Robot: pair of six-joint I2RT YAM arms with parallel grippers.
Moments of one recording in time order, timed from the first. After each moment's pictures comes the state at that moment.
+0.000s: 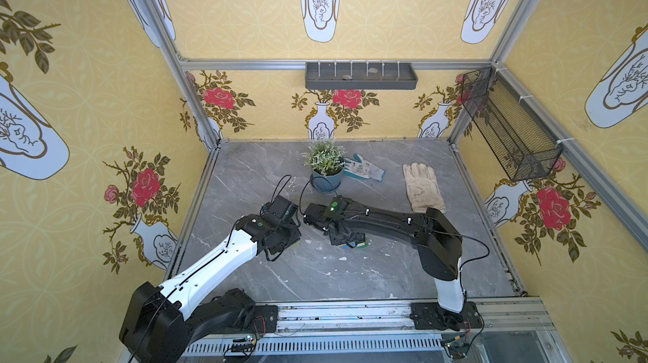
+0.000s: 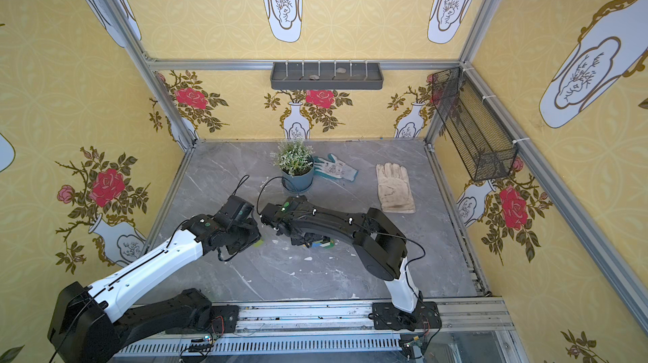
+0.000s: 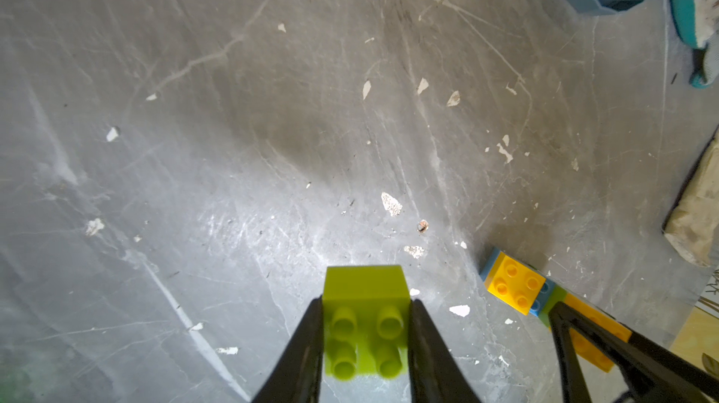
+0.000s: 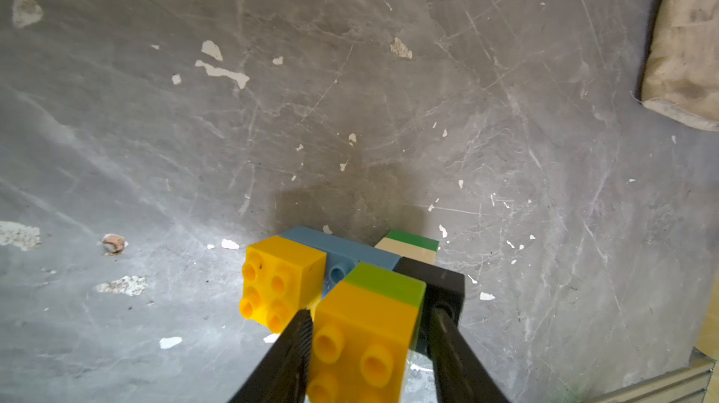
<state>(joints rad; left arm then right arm) -0.61 1.13 0.78 -0.81 -0.02 -1.10 1.17 1.99 1.59 -1.25 0.40 0.92</state>
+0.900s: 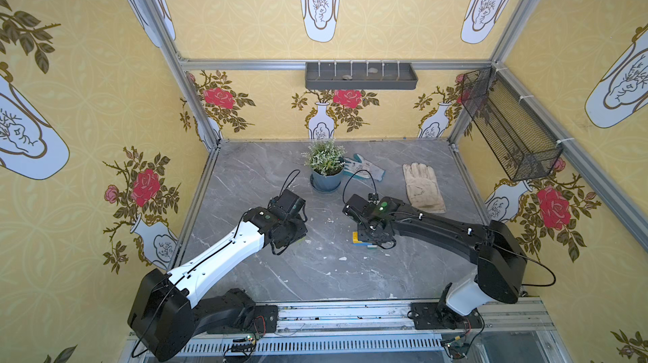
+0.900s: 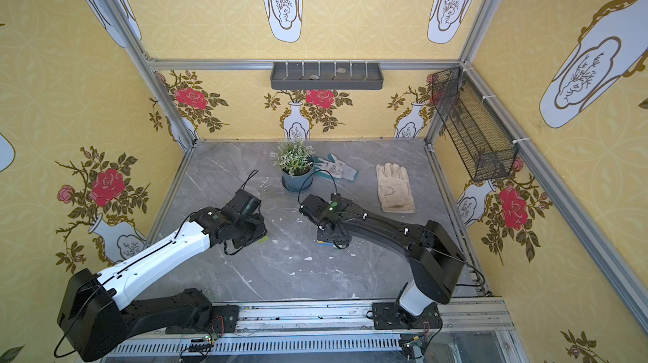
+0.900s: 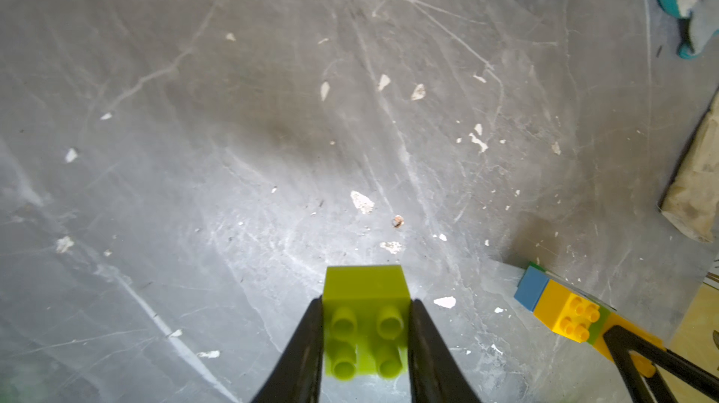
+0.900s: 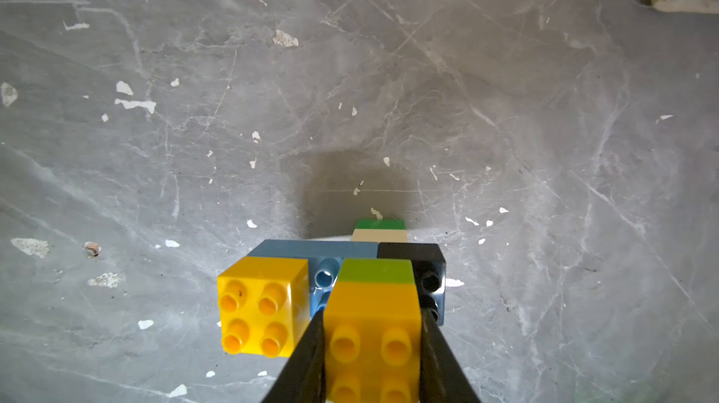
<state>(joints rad) -0.67 1.24 0.90 -0.82 -0.03 -1.06 0.99 1.56 1.13 -0.97 0.24 0.94</state>
